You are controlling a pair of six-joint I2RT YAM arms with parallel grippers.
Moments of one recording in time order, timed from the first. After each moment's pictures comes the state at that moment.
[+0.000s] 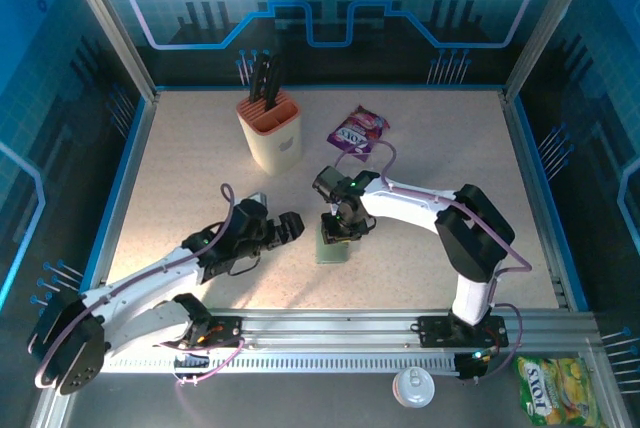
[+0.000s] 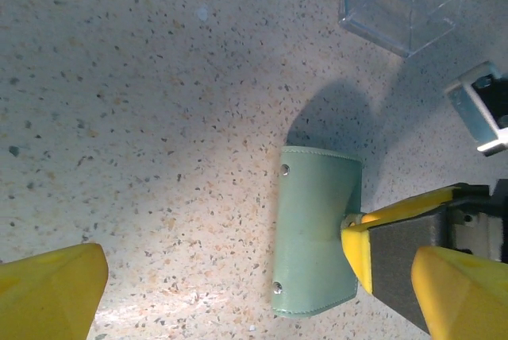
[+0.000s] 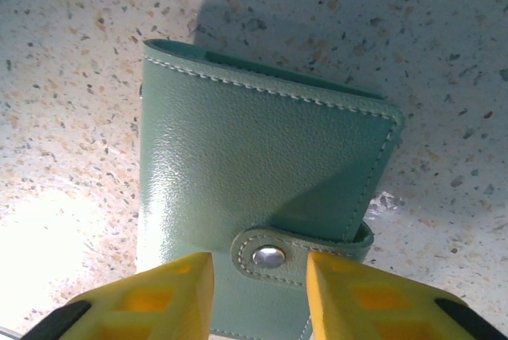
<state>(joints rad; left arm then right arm) -0.65 0.98 0.48 -0.26 -0.01 -1.01 0.82 1.82 1.23 -0.82 -0.15 0.64</state>
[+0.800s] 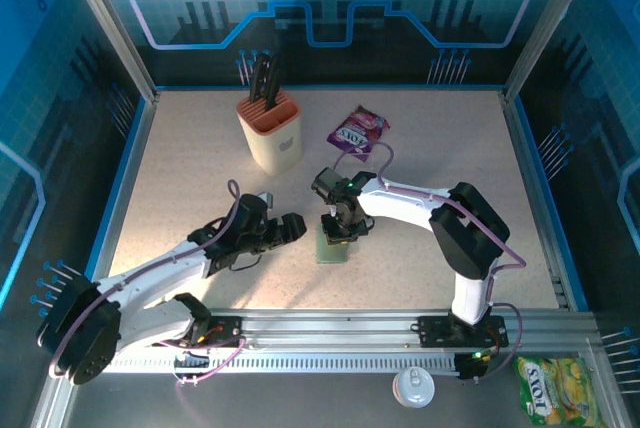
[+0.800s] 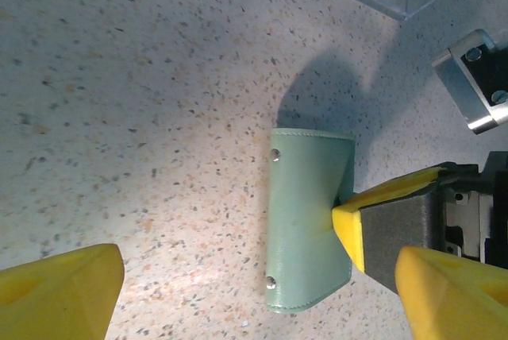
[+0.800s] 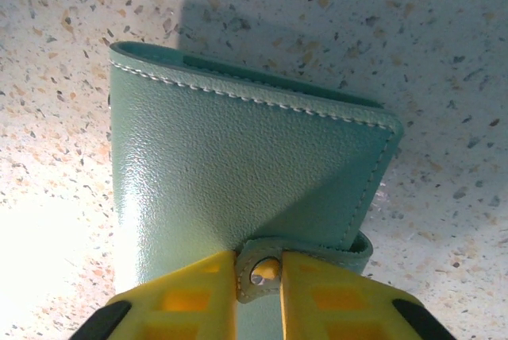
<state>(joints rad) -0.60 1.09 0.48 -0.16 0.16 -0.95 0.82 1.85 1.24 -0.82 -0.14 0.64</state>
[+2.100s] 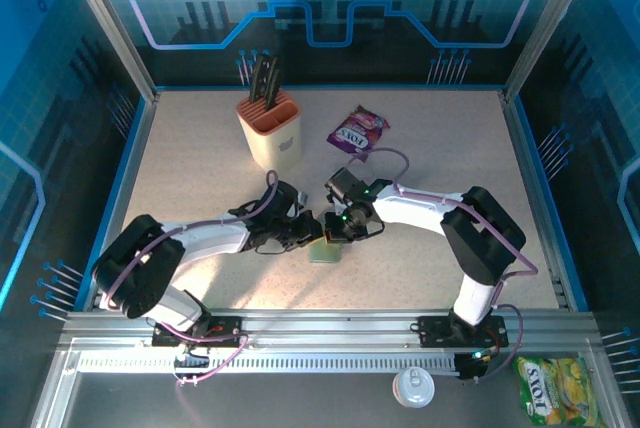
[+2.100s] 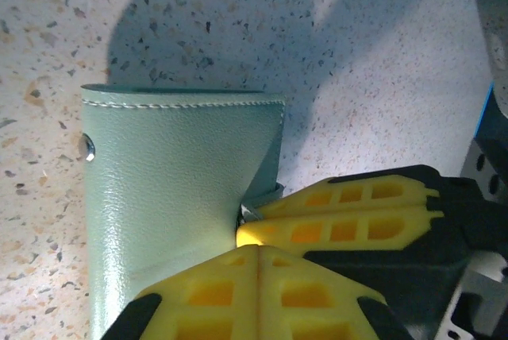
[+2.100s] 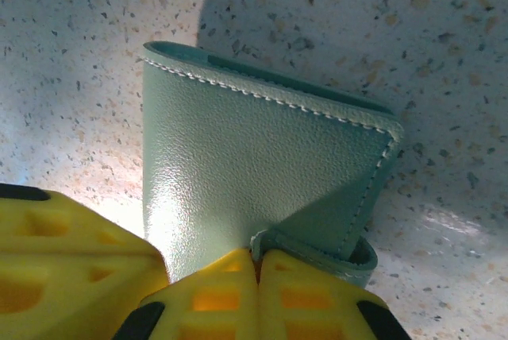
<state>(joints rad) -0.64 1.52 0.66 -0.01 0.43 -1.05 0.76 1.76 1.06 -0.55 -0.32 0.68</state>
